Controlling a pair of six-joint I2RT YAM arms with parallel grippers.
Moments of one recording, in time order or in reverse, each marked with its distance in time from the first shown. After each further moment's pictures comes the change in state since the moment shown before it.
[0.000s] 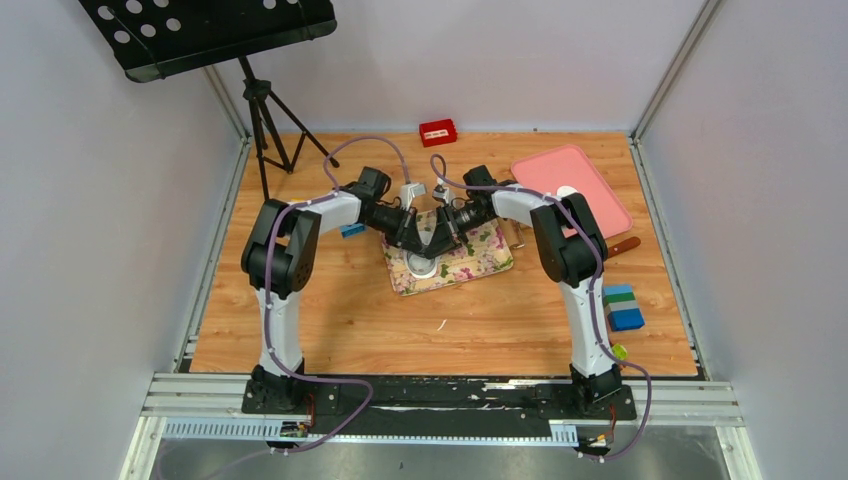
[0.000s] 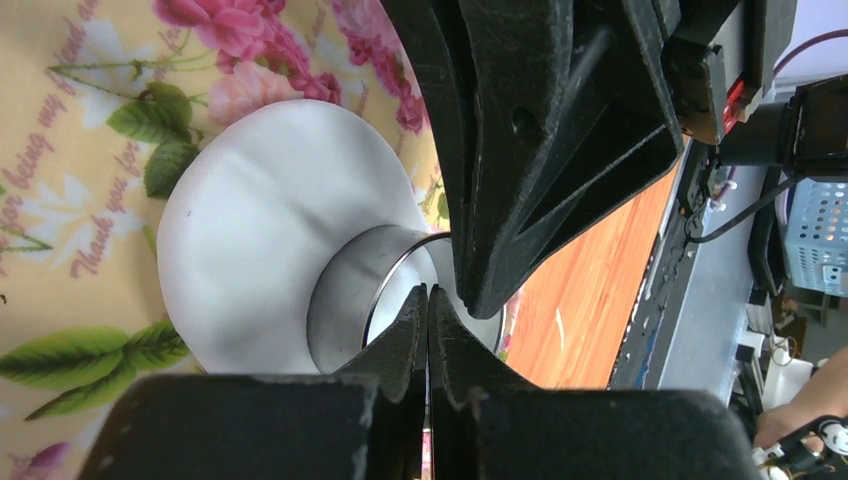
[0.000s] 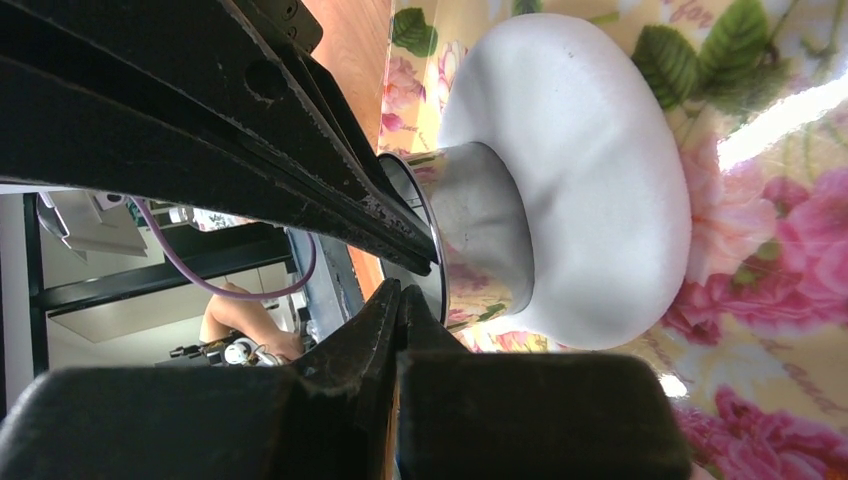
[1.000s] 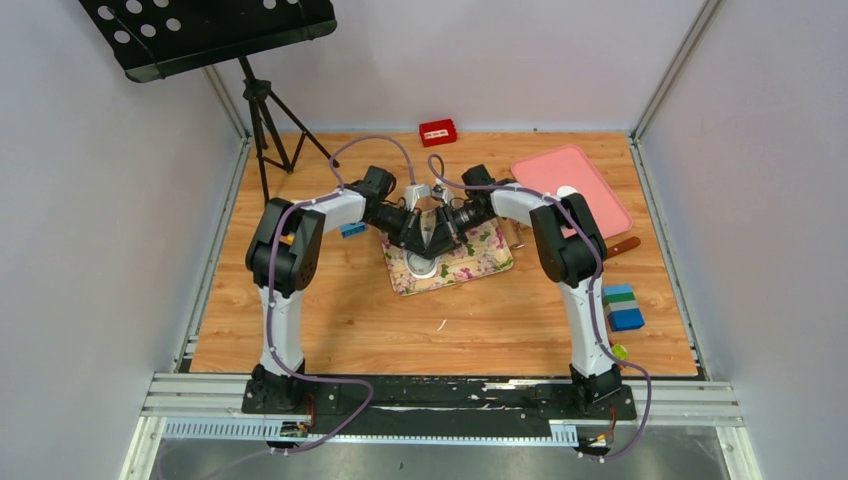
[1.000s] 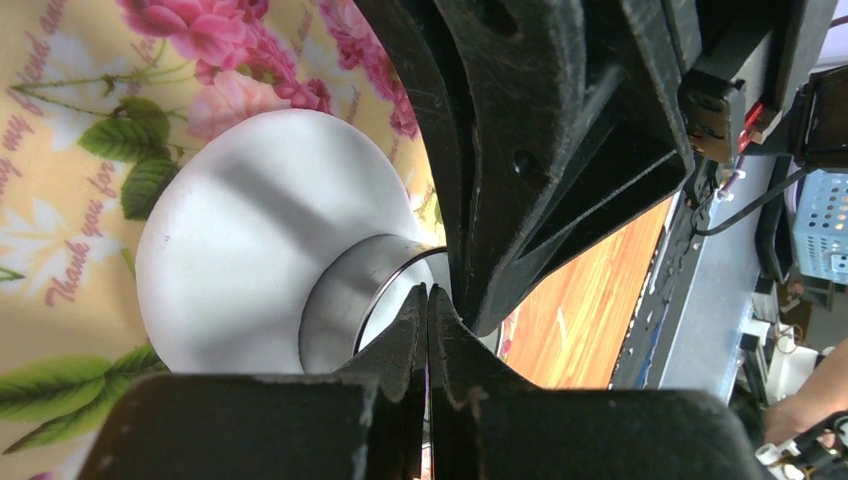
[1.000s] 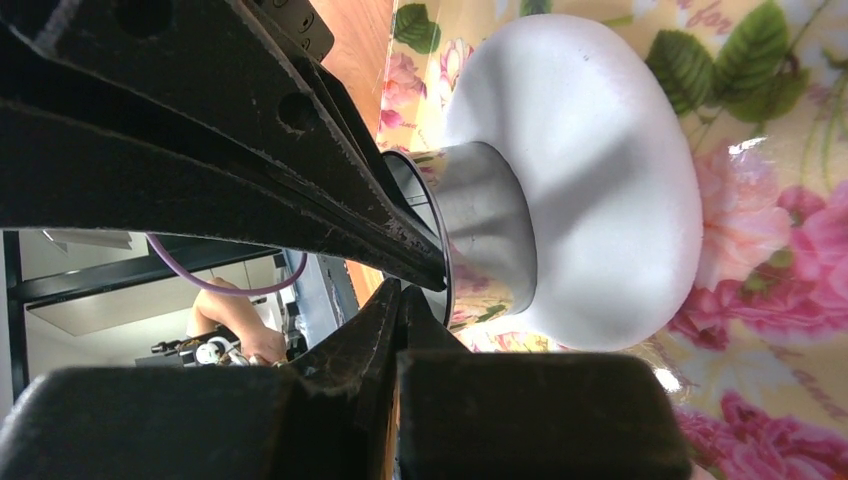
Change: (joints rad) left arm -0.023 0.036 0.064 -0.073 -0.015 0.019; right arm 0.006 0.000 0.017 -0.033 0.009 -0.040
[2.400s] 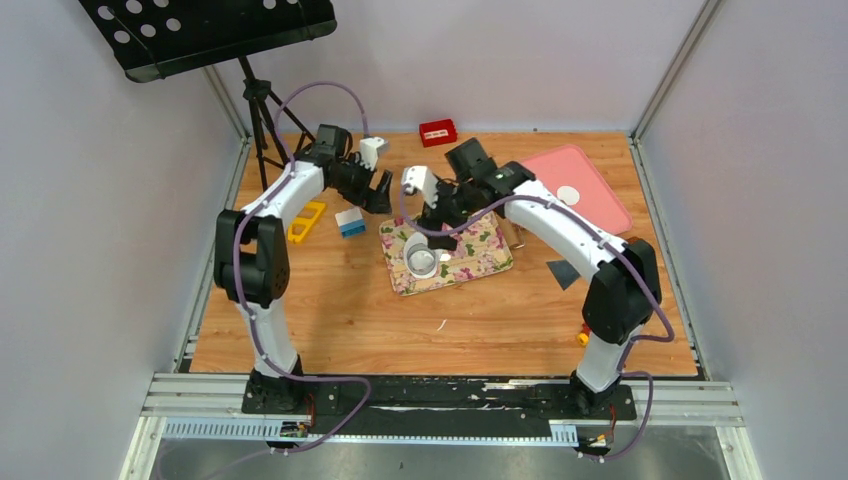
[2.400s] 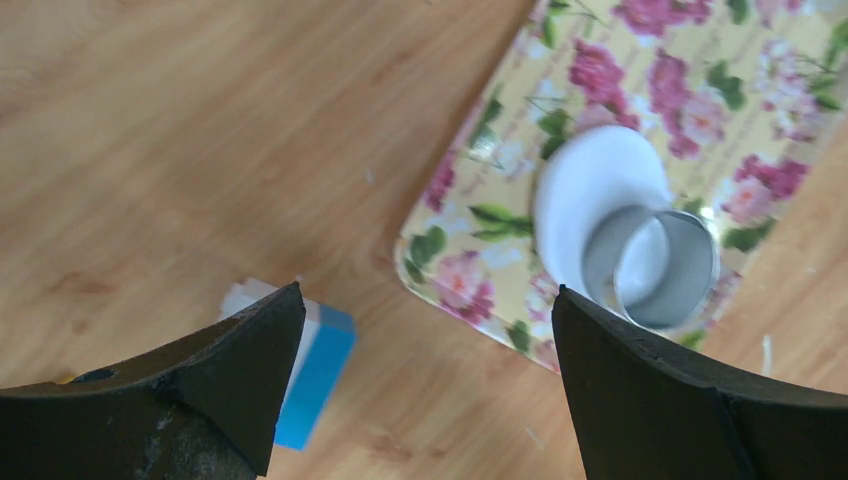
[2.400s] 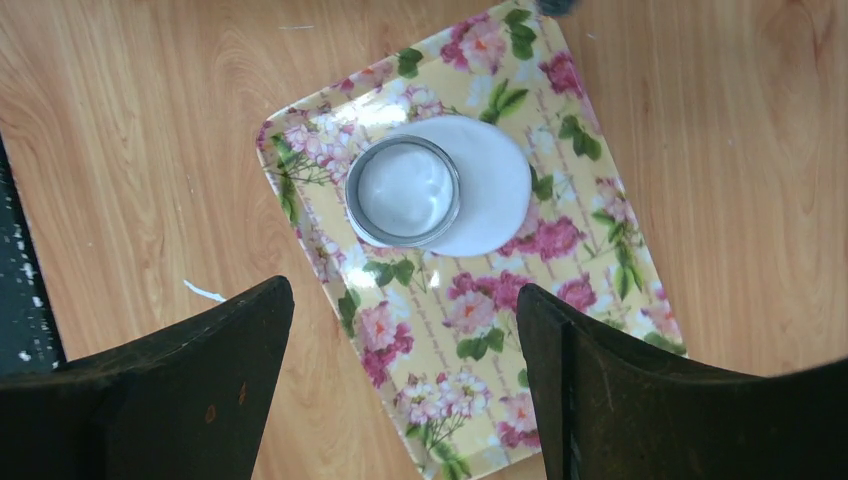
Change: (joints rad) left arm 0.179 -0.218 0.107 -0.138 -0.363 0.174; right arm 0.183 -0.518 0.028 -0.239 0.610 -0.758
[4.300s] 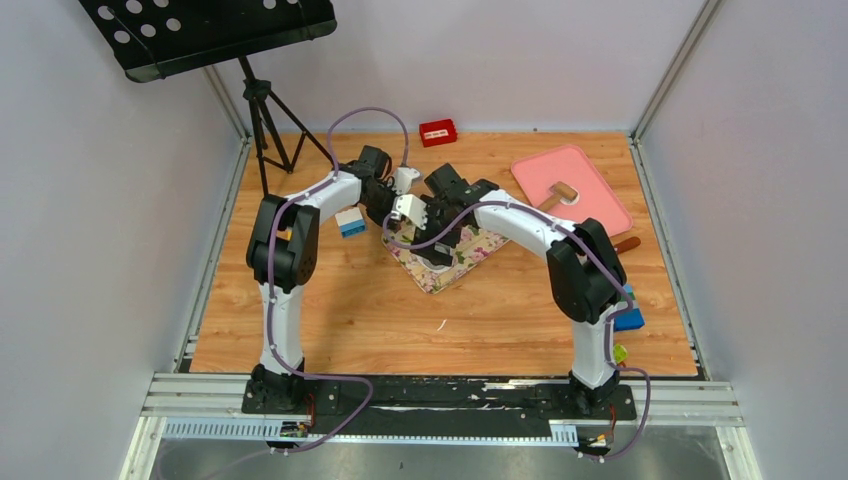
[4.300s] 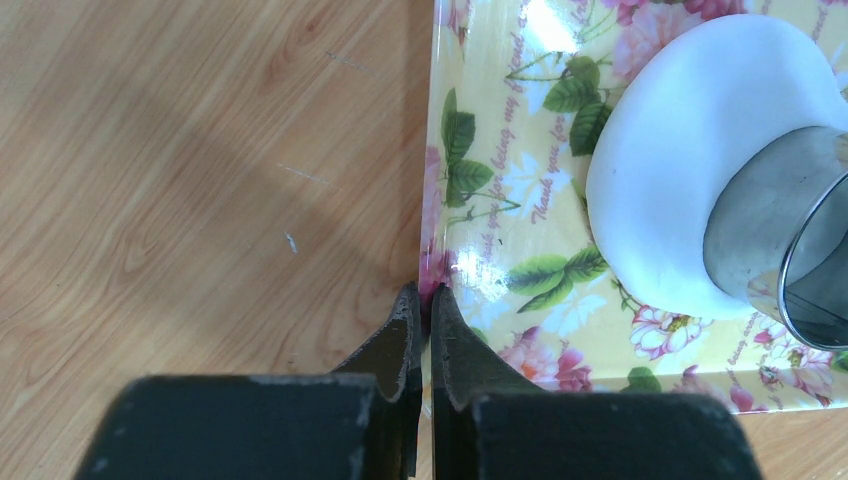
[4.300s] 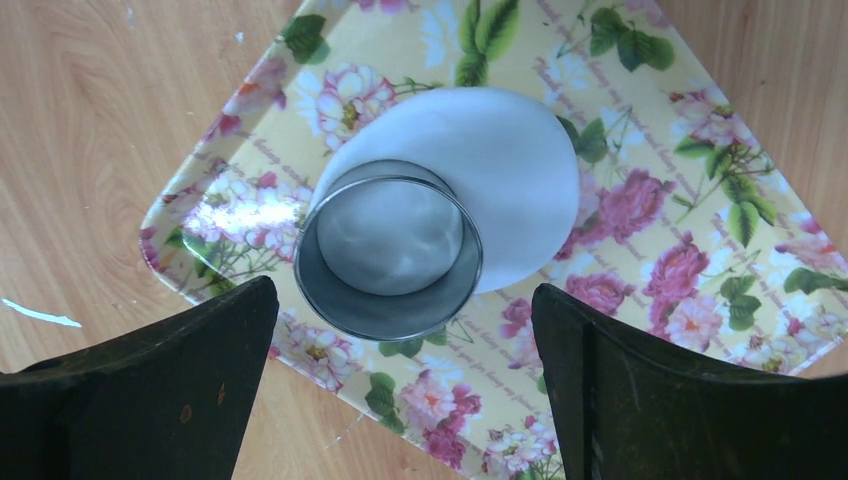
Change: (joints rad) left arm -0.151 0.247 0.076 0.003 -0.195 0.102; right arm 0.073 0.213 -0.064 0.103 0.244 -0.096
